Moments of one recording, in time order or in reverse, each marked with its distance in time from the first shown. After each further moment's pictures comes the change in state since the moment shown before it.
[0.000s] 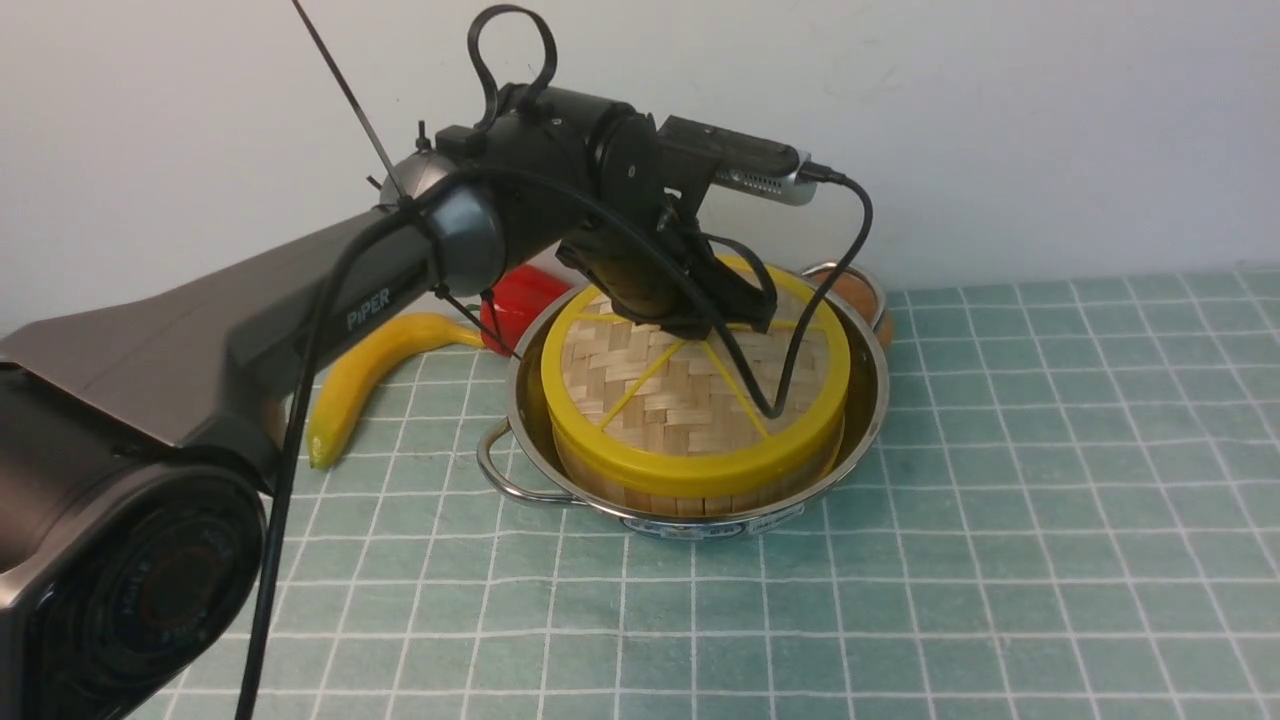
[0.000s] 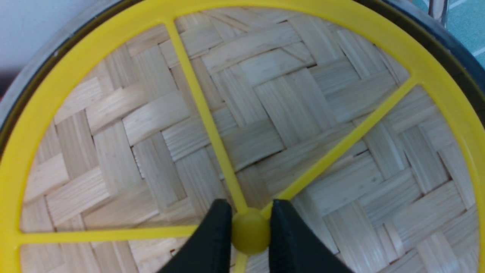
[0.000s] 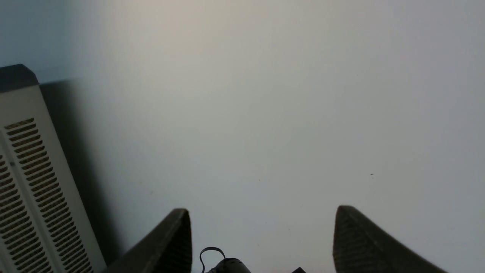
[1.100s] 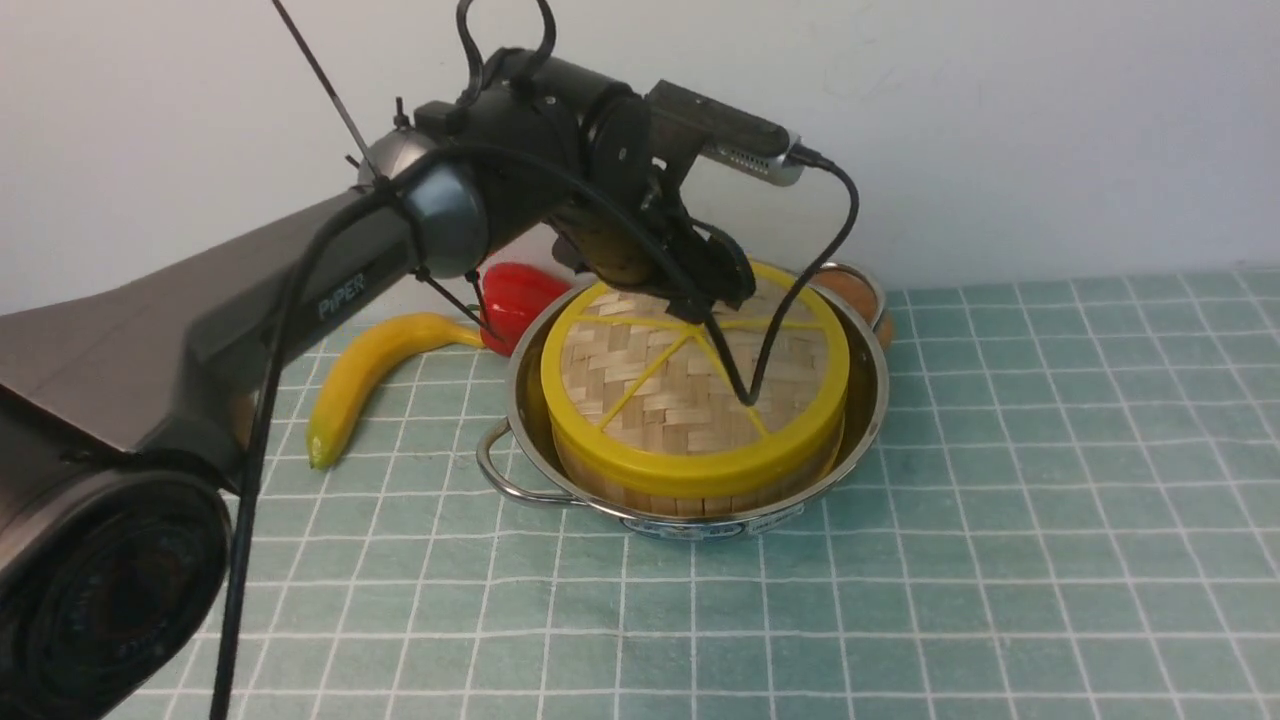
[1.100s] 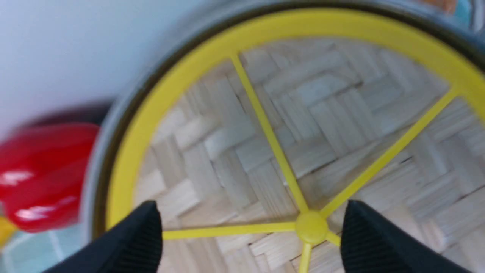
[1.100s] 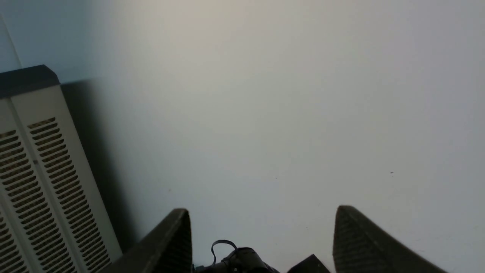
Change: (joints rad) right arm 0.000 0.000 0.000 0.047 0.000 -0.001; left arm -0.002 -0.068 -0.025 0.149 0.026 -0.010
